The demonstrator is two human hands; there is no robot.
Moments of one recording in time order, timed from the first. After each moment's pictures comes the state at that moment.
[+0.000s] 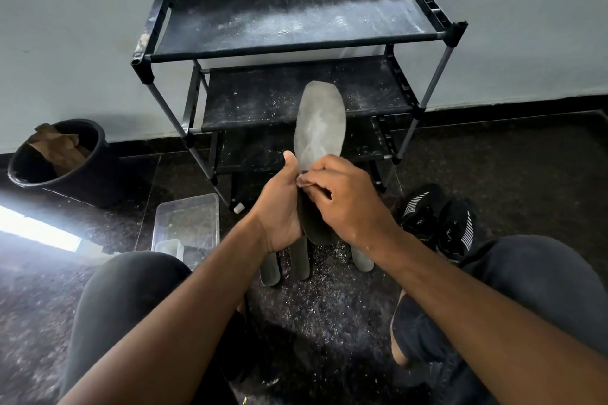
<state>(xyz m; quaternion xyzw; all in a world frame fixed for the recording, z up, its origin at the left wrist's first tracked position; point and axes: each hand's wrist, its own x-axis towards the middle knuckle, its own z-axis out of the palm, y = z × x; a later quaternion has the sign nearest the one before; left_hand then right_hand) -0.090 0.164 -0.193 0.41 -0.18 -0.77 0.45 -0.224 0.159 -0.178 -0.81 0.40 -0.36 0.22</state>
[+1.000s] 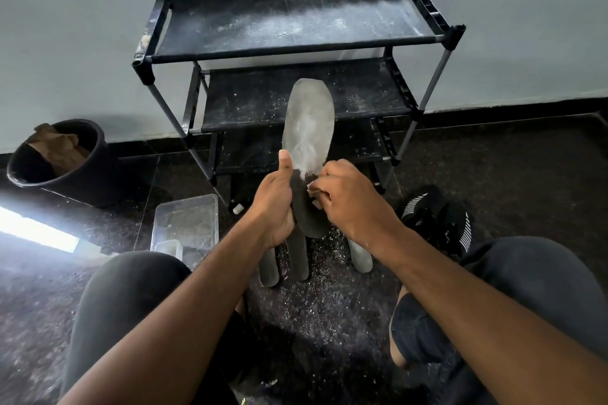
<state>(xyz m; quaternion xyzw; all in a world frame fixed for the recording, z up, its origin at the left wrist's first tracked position) -0.092 0.161 -0.188 0.49 -0.19 -0.68 0.51 -0.233 0.148 -0.190 -0.86 0.43 -0.23 0.14</state>
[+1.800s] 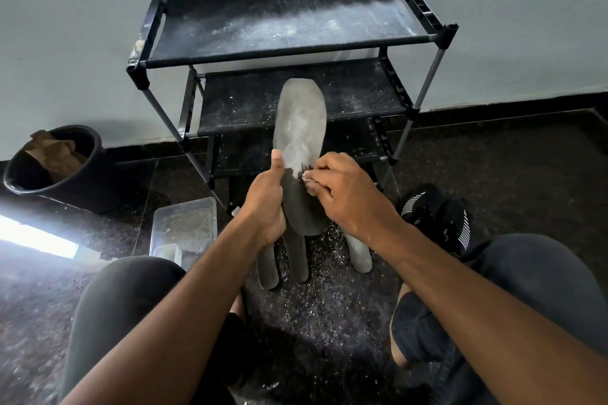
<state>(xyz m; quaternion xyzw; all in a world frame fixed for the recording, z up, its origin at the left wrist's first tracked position) -0.085 0.156 -0.190 0.48 -0.18 -0.68 0.52 -0.237 0.146 -0.182 -0.85 0.42 -0.28 0.16</state>
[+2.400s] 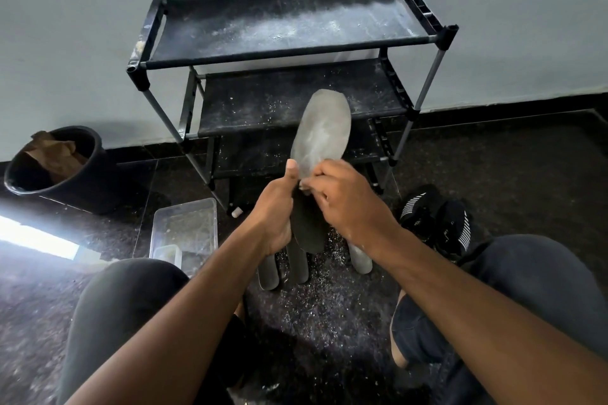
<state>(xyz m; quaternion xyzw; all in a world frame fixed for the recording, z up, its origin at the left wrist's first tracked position) -0.094 0.165 -0.188 0.50 -0.22 -0.70 0.46 -0.233 0.153 -0.179 -0.86 0.40 -0.28 0.16</state>
